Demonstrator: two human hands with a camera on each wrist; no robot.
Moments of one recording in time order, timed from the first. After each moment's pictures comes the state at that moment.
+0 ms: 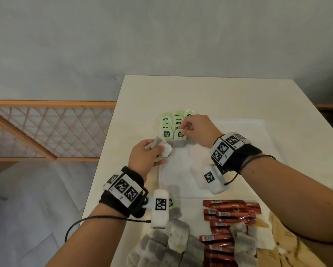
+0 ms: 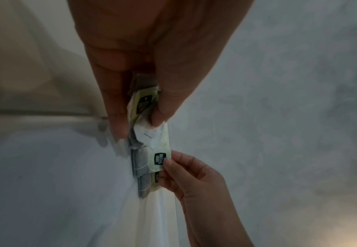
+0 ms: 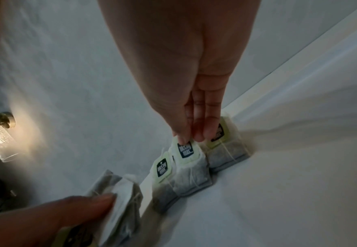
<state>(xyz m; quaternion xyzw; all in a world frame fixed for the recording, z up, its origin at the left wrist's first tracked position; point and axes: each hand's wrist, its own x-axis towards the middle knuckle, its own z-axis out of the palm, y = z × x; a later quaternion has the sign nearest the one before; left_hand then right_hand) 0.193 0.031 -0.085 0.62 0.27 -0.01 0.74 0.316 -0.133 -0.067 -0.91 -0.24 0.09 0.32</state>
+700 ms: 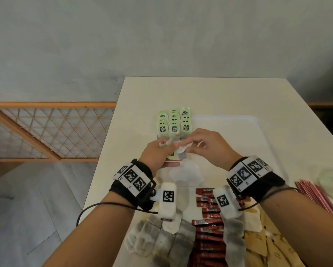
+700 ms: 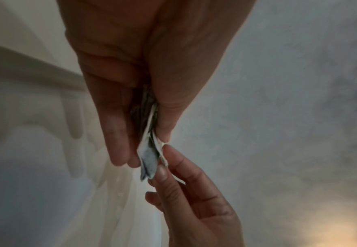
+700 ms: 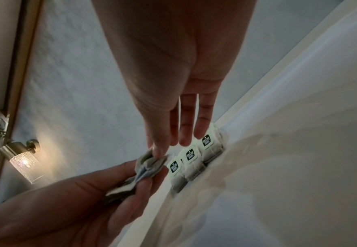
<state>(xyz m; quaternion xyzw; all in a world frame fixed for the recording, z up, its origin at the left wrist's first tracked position) 0.176 -0.009 -0.060 0.63 0.21 -0.11 0.74 0.241 -0.192 -0.065 -0.84 -0.31 0.08 0.44</state>
